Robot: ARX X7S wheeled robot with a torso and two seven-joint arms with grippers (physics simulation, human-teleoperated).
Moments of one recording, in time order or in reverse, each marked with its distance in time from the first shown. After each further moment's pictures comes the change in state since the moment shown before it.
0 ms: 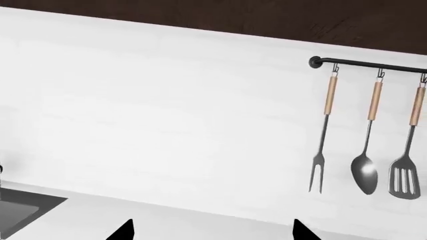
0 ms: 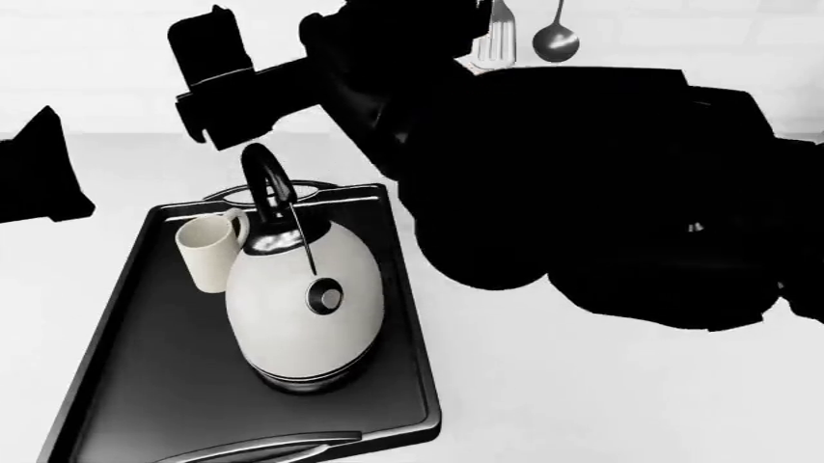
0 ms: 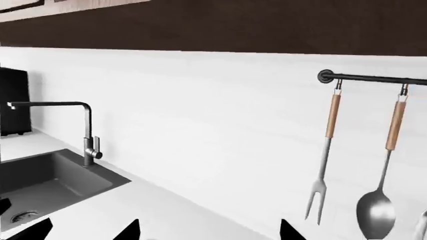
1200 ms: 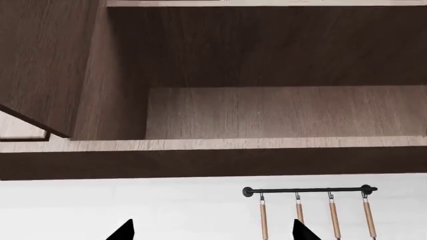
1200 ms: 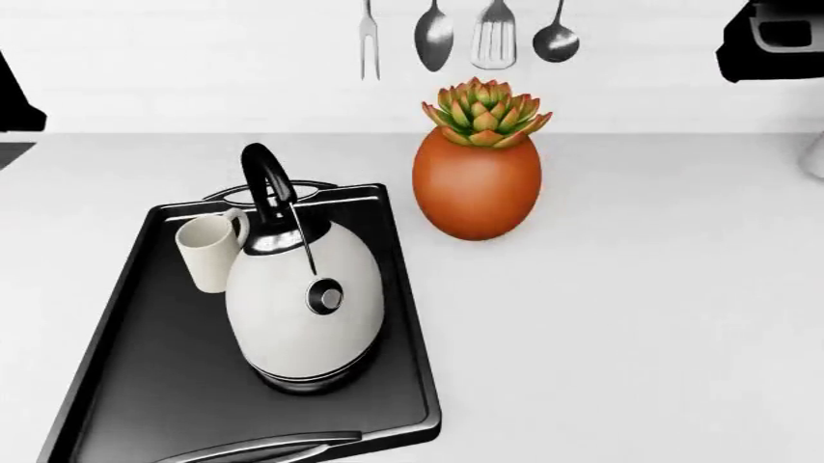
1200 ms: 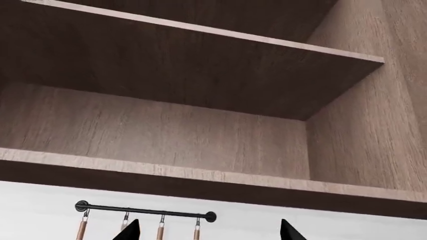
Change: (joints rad) left arm -0.399 -0.077 0.115 0.334 -0.250 0.052 -0.331; right arm 0.180 0.807 0.084 -0.675 -0.344 0.134 0.502
